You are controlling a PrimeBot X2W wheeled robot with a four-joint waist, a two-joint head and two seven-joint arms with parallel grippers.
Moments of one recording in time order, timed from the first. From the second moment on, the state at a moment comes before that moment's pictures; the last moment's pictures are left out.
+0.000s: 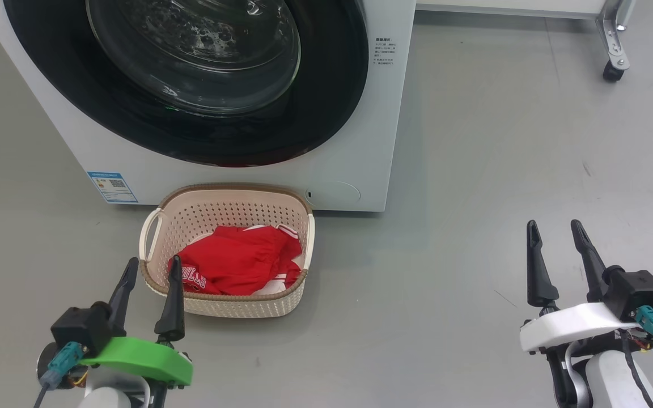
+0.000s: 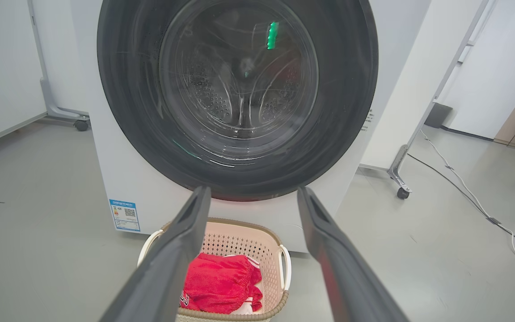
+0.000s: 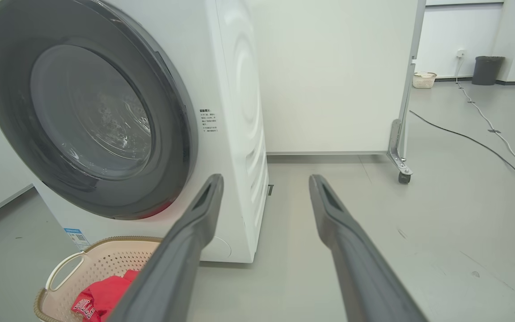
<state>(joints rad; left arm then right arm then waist) -0.12 0.05 -0.15 0.31 -0.43 -0.13 -0.26 -0.07 -0.06 0.06 0.20 0.28 0.03 -0.25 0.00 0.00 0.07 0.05</state>
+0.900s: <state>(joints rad) -0.10 0.04 -0.12 0.33 -0.68 -0.13 -0.19 -0.05 -0.04 0.02 0.26 0.55 0.04 -0.17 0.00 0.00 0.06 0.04</state>
